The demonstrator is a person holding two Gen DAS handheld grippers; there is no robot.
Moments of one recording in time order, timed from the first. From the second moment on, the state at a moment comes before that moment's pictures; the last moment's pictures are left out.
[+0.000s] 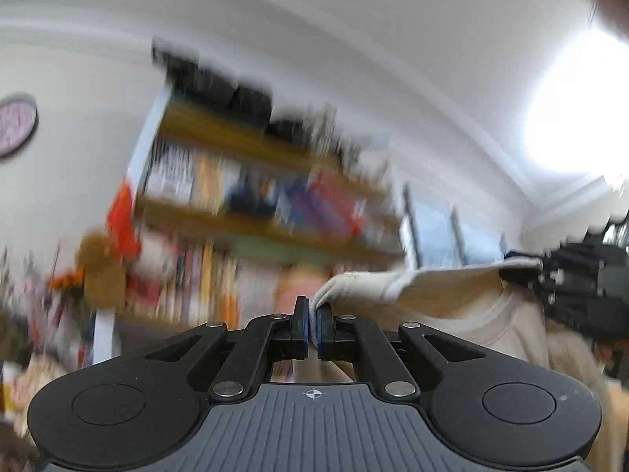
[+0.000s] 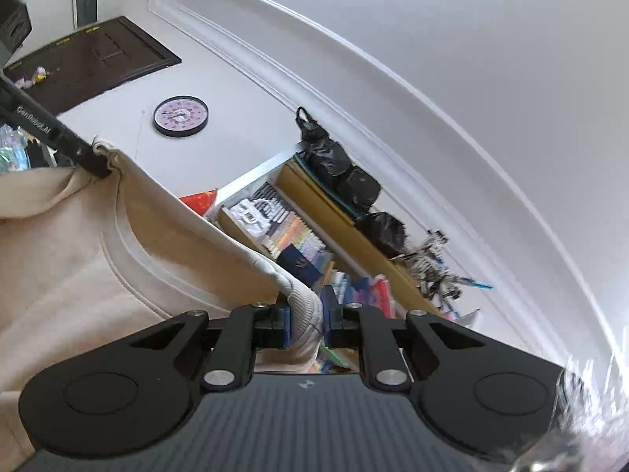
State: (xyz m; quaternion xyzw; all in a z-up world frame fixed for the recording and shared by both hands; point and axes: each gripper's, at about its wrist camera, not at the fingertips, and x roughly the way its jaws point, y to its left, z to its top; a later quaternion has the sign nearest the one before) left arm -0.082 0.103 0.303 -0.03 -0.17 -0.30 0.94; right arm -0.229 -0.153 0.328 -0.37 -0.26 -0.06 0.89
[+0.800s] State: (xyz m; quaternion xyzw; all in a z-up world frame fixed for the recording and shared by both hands) left arm 0.128 0.082 0.018 -0.01 0.40 -0.09 0.91; right arm 0.270 -0.215 0.020 -0.28 0.30 0.09 0.91
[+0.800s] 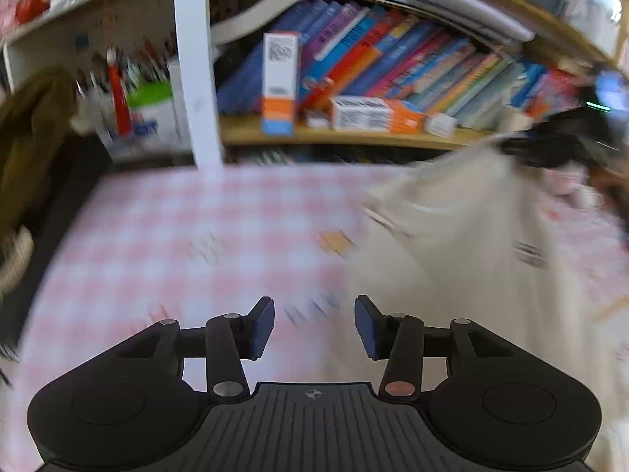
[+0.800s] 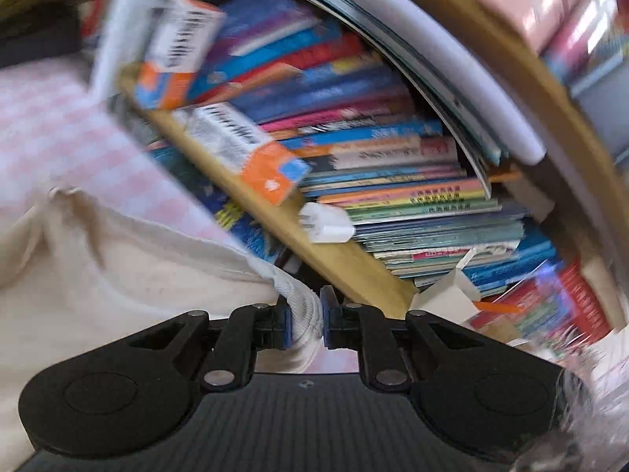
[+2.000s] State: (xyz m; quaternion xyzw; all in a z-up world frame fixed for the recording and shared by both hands) left arm 0.093 0.142 0.024 -0.06 0.39 -0.14 0.91; right arm -0.003 -0.183 -0.015 -0.05 0.42 0.10 0.90
